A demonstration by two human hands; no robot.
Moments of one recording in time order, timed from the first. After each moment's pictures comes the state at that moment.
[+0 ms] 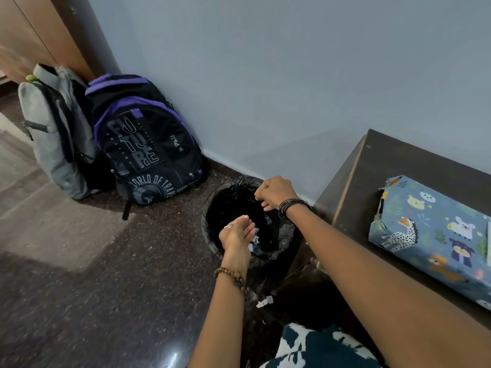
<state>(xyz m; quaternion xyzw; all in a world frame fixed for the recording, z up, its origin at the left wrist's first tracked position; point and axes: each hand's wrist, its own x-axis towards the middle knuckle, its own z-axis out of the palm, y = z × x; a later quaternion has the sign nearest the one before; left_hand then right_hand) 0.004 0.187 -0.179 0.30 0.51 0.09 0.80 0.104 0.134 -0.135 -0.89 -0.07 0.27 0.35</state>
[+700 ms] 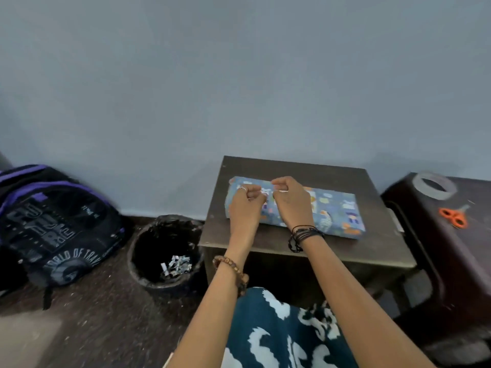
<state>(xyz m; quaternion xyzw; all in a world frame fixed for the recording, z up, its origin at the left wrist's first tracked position) -0.046 -0.011 0.018 0.72 0.09 0.05 0.69 -0.039 -0.102 0.031 -0.86 0.07 -0.10 0.49</state>
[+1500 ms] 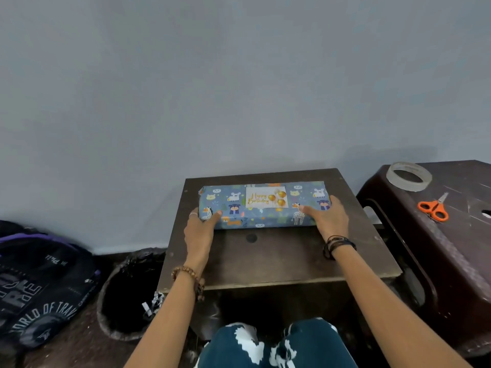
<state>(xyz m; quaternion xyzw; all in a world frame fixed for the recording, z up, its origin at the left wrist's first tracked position) 0.033 -0.015 -0.039 0.79 0.15 0.04 0.59 0.004 -0.262 -0.032 -0.80 0.30 -0.13 0.50</state>
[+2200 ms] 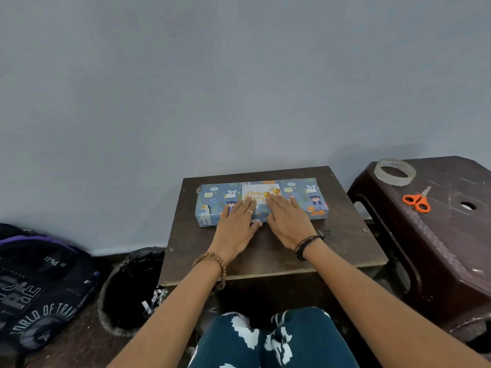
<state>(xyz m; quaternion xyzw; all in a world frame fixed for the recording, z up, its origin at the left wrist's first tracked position) 0.016 -0.062 -0.021 0.97 -0.24 -0.02 0.10 -0.012 -0.209 -0.013 -1.00 -0.05 -0.02 0.07</state>
